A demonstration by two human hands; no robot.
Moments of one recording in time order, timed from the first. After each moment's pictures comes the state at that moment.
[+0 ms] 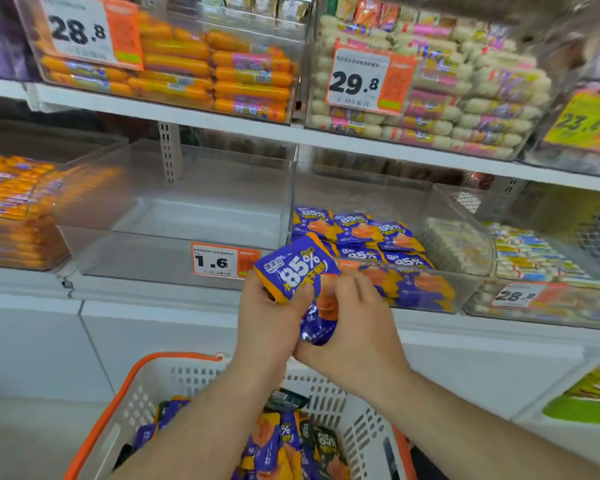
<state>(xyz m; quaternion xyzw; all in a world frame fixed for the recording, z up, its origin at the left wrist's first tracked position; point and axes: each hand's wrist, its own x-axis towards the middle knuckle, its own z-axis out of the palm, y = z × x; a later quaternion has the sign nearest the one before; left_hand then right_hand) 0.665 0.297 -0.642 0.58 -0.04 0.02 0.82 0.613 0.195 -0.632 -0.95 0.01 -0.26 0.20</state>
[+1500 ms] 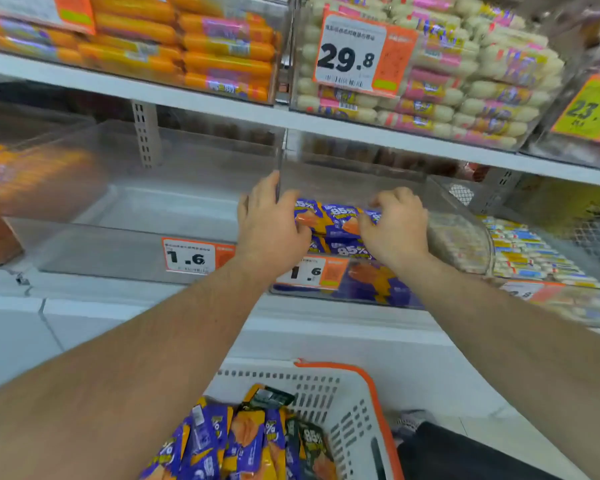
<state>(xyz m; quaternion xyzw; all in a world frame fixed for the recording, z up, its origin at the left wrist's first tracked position) 0.776 0.266 -0.609 0.89 -0.23 0.22 0.31 0.742 0.067 -0.597 -0.92 0.14 -0.36 0.05</state>
